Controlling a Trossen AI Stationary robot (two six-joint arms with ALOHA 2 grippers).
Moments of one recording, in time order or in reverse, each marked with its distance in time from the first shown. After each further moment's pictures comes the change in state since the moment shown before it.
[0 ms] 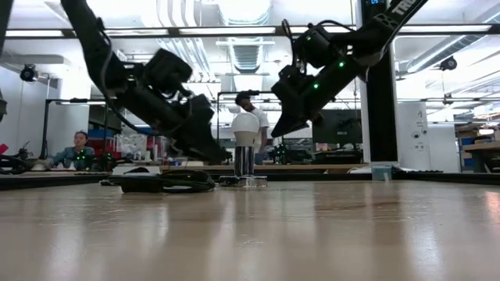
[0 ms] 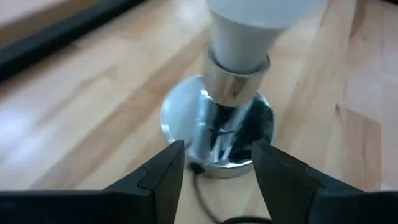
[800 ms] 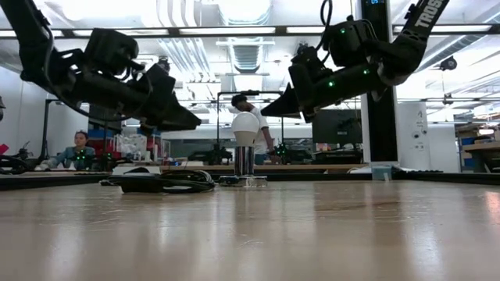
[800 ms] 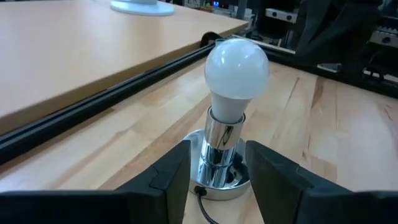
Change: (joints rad) left arm -0.014 -0.290 -0.306 0.344 -0.073 0.017; right arm 0.075 0.000 -0.259 0.657 -0.139 -0.146
